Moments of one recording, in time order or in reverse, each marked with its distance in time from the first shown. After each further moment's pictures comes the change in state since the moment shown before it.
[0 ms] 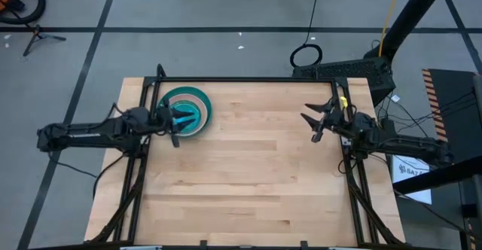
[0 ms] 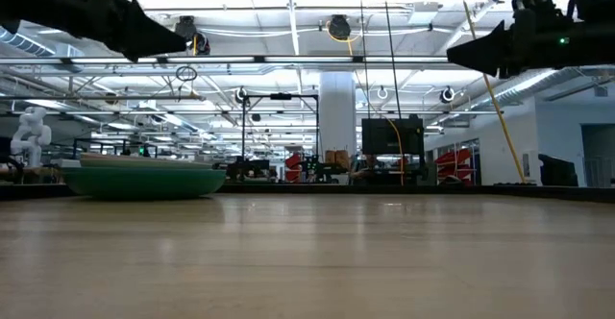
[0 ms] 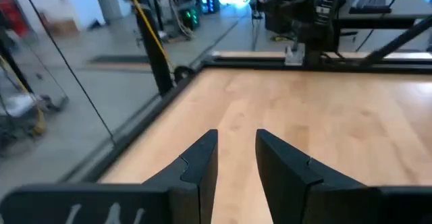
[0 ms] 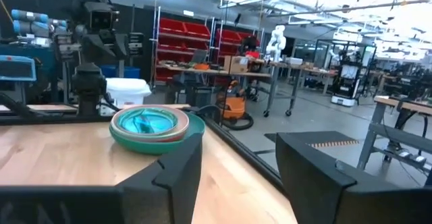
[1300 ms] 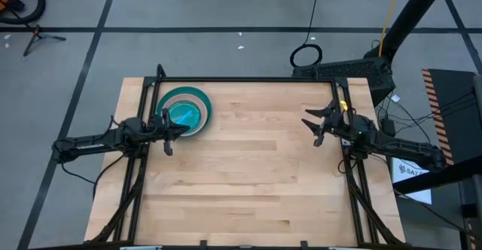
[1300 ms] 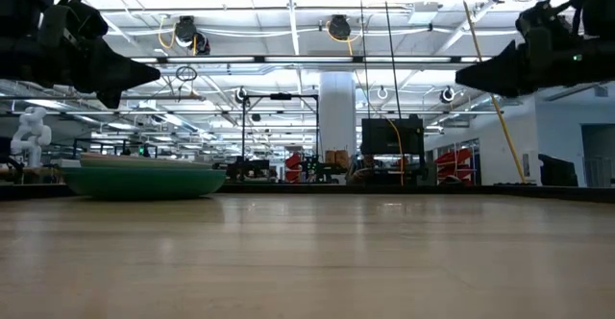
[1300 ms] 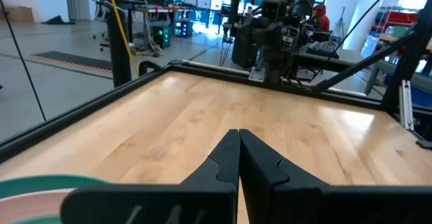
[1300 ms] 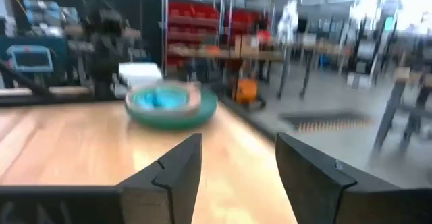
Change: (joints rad) left arm 0.035 -0.436 -0.329 0.003 0.160 -0.218; right arm -0.013 -0.180 -0.036 -0.204 -0.049 0.064
